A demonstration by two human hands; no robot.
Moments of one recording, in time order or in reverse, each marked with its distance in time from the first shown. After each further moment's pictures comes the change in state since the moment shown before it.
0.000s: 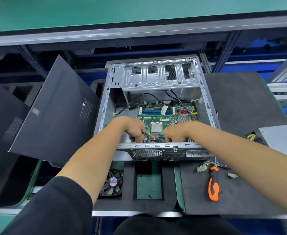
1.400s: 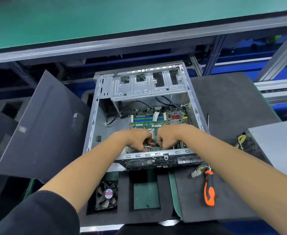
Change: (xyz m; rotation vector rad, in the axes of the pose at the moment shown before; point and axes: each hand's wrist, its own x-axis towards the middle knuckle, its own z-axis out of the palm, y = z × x) left_hand 0.010 0.033 0.013 0.295 0.250 0.198; right_hand -0.010 0.004 -0.007 0.141 0.166 0.178
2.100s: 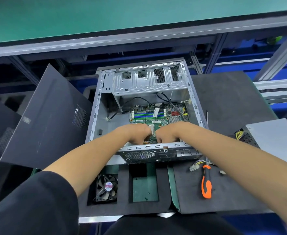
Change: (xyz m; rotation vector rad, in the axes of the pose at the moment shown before) left_hand -0.001 0.011 0.005 0.310 0.014 0.013; right_hand 0.000 -0.009 0.008 -0.121 -0.143 -0.143
